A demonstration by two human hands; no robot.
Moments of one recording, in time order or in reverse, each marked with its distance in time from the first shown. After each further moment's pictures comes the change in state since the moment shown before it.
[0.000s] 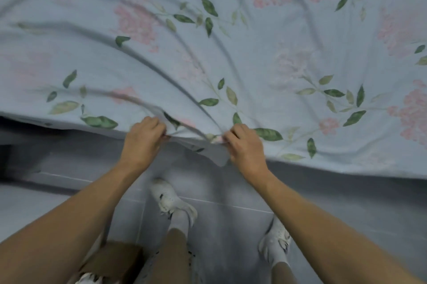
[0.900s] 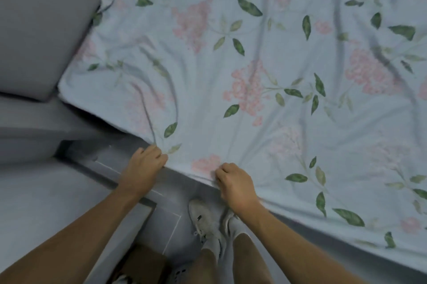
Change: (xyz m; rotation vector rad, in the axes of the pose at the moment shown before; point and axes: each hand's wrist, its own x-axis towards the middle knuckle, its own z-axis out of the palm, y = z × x) left_hand -0.089 -0.240 -0.062 0.011 -0.069 -0.107; right_hand 0.134 -0.233 0.062 0.092 -0.412 -0.218
